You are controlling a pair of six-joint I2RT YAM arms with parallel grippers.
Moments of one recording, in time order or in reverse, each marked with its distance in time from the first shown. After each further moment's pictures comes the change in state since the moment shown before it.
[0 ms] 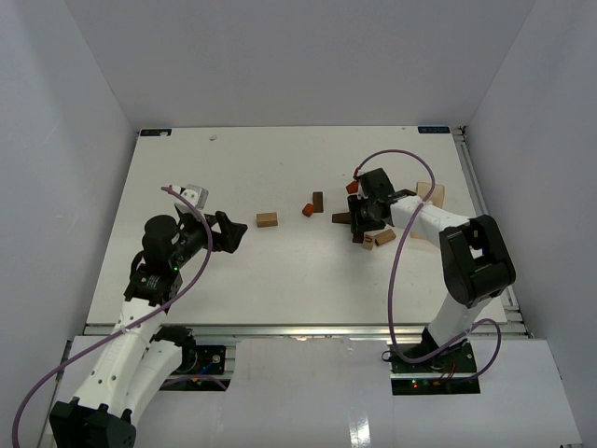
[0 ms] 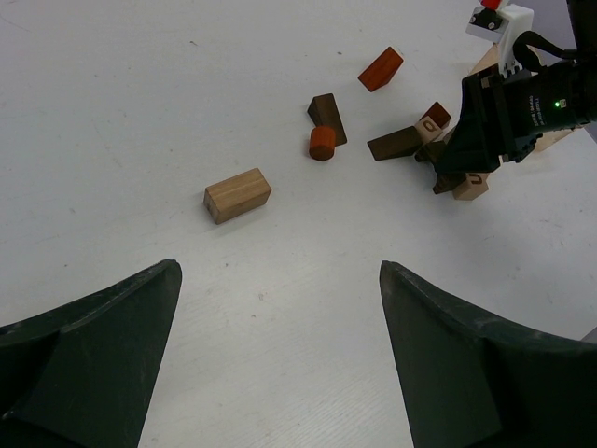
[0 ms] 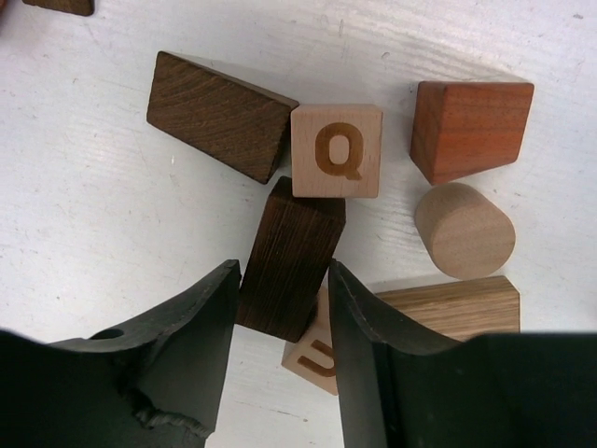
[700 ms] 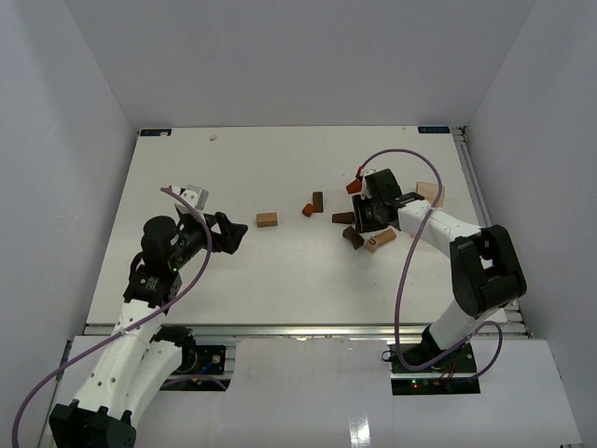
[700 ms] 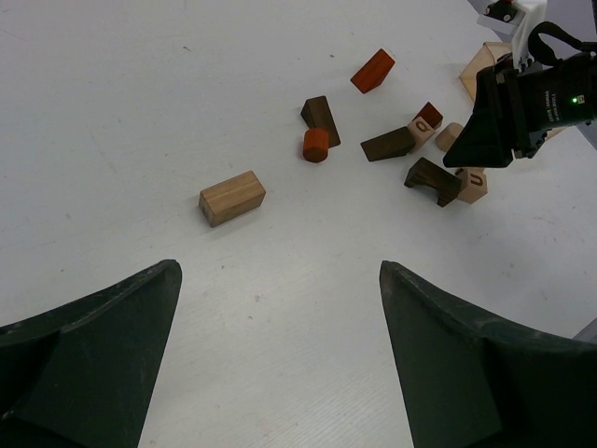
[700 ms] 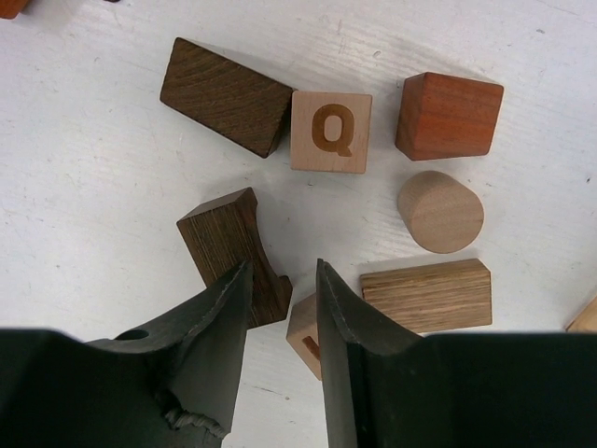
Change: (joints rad) left arm 0.000 -0.013 0.000 0.000 0.015 0.003; right arm -0.009 -0.094 -0.053 0.014 -0.017 -0.070
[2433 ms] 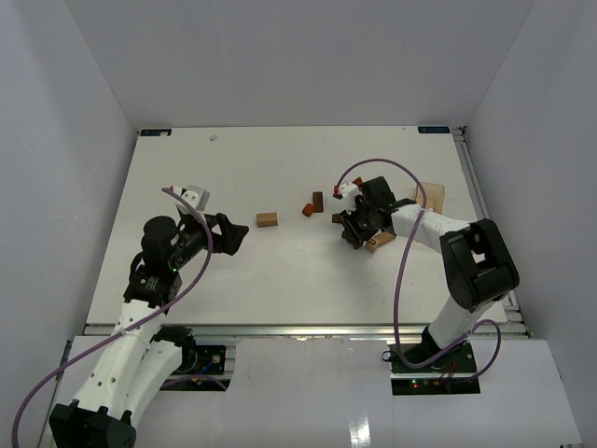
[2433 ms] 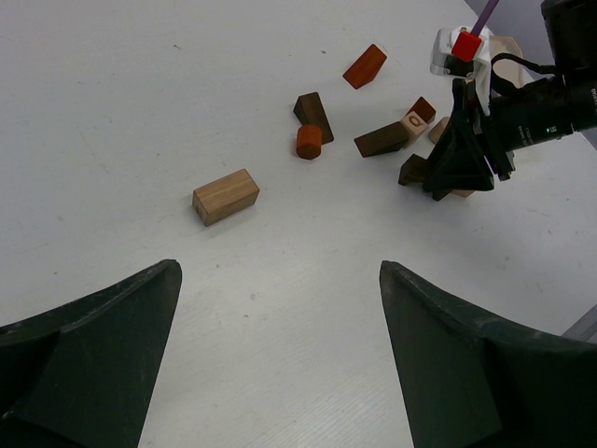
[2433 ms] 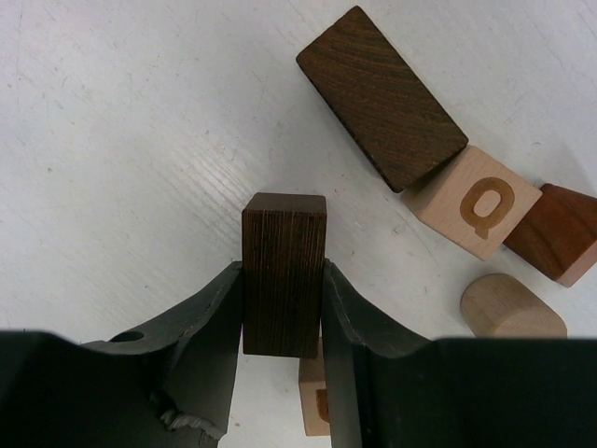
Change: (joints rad) left arm 0.000 0.000 -0.002 0.000 0.023 0.008; right arm 0.022 0.054 -0.049 0.076 -0.223 -0.441
